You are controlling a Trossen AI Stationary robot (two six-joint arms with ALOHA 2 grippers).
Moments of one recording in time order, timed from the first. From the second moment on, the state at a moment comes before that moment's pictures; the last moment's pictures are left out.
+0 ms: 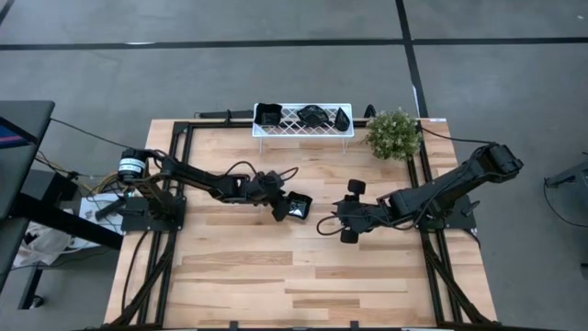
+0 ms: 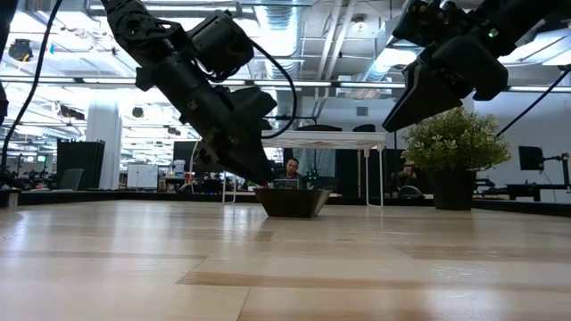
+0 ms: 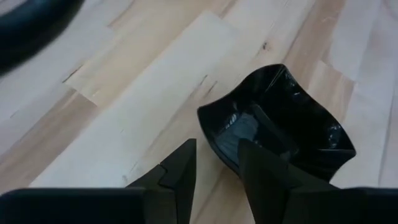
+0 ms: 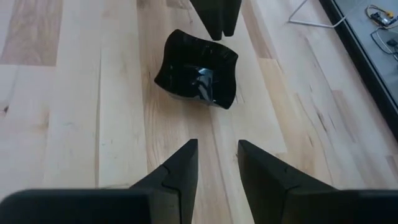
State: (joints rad) left arm 0.00 1.86 0.79 0.14 -0.24 -0.47; right arm 0.35 1.30 0.71 -0.26 0.57 0.18
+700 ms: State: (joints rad) left arm 0.00 1.89 0.79 0.16 -0.21 -0.51; right arm 0.35 1.30 0.71 -0.26 0.57 0.18
